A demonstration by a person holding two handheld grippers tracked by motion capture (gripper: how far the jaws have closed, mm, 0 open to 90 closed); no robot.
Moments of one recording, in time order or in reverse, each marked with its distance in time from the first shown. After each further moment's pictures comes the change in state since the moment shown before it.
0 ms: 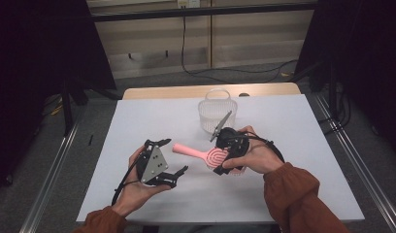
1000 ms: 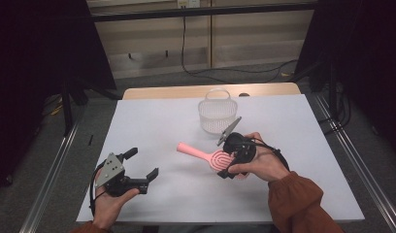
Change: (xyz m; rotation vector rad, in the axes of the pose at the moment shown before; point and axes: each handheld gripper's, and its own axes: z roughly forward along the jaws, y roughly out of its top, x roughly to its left) left arm 0.015 -0.050 -0.066 -0.121 0.090 -0.397; right arm 0.002 -0.022 0.003 -0.063 -0.008 0.021
